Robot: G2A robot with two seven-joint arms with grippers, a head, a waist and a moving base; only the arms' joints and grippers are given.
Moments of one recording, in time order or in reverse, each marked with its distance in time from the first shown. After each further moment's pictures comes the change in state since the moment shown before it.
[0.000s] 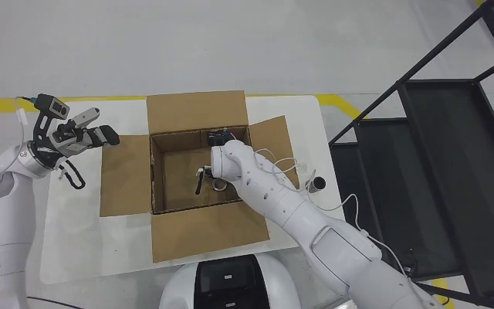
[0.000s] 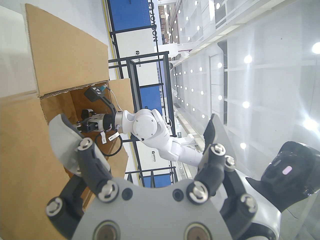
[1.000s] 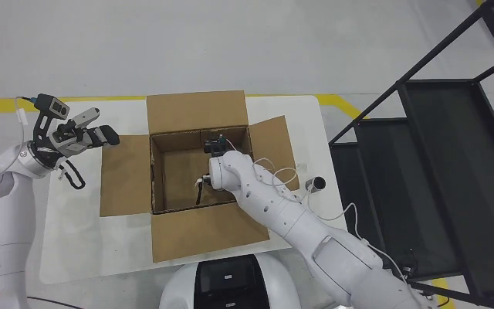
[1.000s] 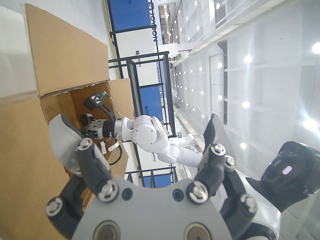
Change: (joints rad) left arm 0.000 0.000 0.000 0.000 0.000 0.000 0.000; right arm -0.083 0.021 0.009 -0.111 -0.087 -0.035 0.024
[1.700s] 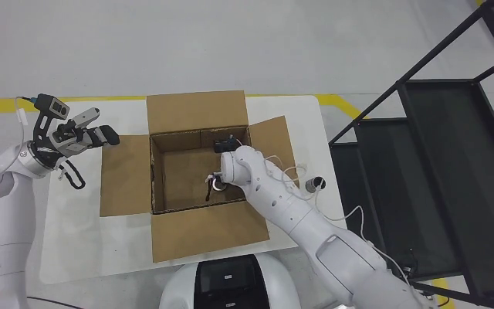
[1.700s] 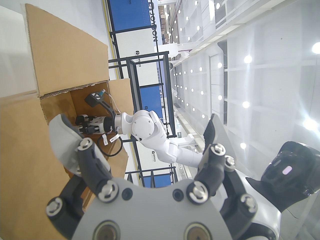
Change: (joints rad) left arm 0.000 0.000 0.000 0.000 0.000 0.000 0.000; right arm -0.001 0.011 0.067 0.055 0.007 -0.060 0.032
